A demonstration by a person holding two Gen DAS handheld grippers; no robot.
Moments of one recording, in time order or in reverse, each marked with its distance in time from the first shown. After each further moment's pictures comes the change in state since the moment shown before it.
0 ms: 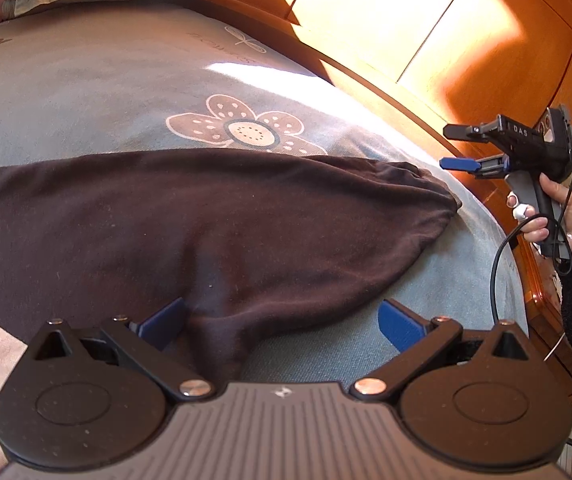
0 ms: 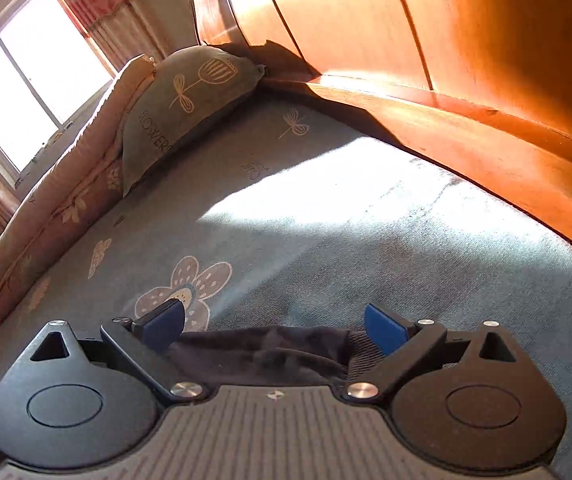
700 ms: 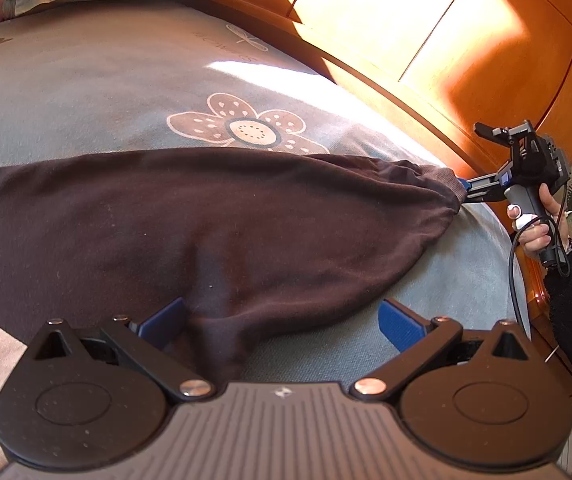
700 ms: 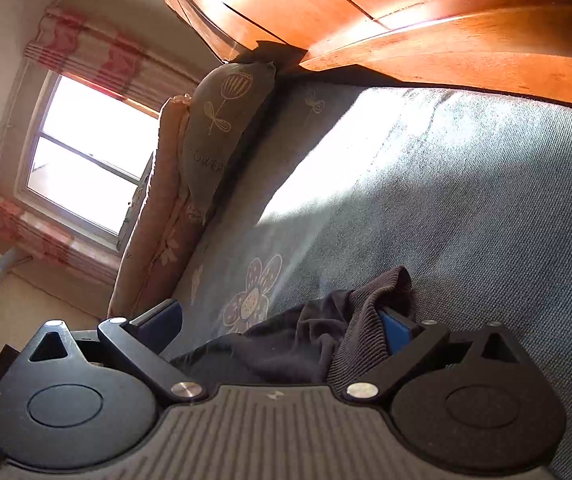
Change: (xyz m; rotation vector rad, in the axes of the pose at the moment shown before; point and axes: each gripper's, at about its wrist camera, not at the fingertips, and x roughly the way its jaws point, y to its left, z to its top) left arm 0.001 -0.002 0.000 0.010 0.009 0.013; right arm 0.016 -0.069 -0.014 0.312 0.079 0.471
